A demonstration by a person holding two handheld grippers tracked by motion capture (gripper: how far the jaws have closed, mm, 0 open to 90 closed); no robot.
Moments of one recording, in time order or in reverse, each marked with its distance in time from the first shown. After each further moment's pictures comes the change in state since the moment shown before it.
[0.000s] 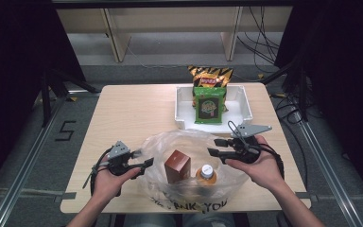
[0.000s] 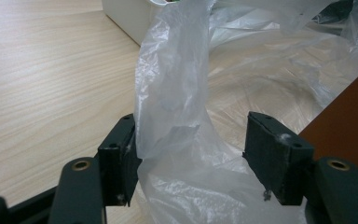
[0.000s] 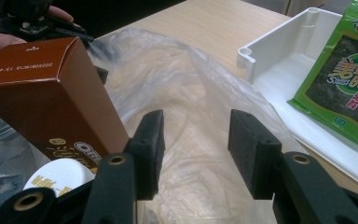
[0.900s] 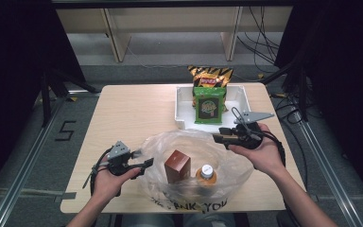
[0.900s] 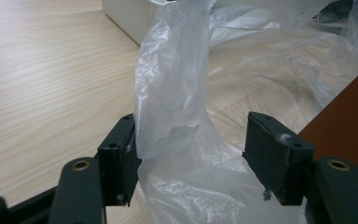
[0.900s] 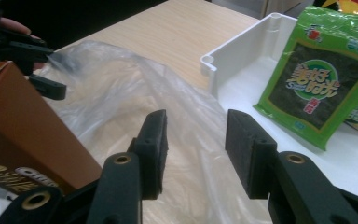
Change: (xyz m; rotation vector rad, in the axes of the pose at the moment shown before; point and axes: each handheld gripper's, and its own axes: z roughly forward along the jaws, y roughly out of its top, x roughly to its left) left arm 0.001 -0.001 0.000 0.001 -0.003 0.001; right arm -0.029 0.014 0.003 0.008 -0.058 0.055
